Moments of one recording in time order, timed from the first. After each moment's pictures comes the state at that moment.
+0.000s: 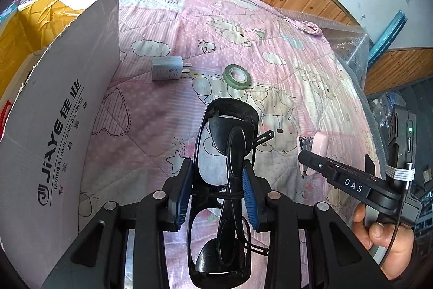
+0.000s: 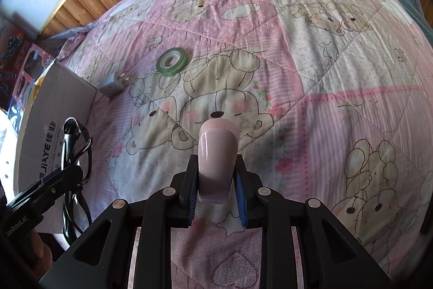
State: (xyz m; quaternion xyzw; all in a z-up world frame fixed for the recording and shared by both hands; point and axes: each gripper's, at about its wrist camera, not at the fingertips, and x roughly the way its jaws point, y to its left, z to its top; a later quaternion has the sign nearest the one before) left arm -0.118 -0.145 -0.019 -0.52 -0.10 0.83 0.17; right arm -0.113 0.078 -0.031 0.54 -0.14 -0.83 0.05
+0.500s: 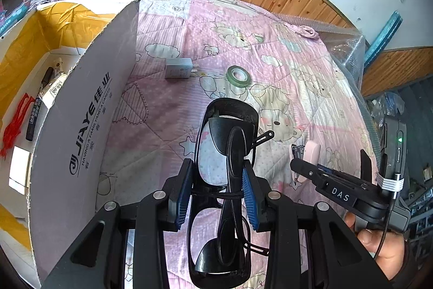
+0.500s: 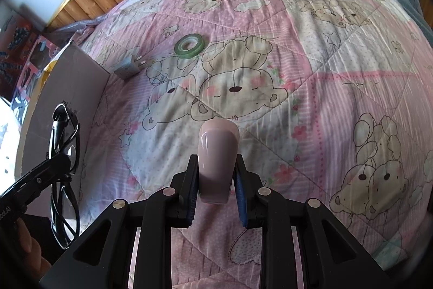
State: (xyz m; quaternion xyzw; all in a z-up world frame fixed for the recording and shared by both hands) left arm -0.087 -0.165 0.002 -0.51 -0.10 0.84 0.17; right arm -0.082 0.056 -0.026 0.54 -0.13 -0.83 0.06
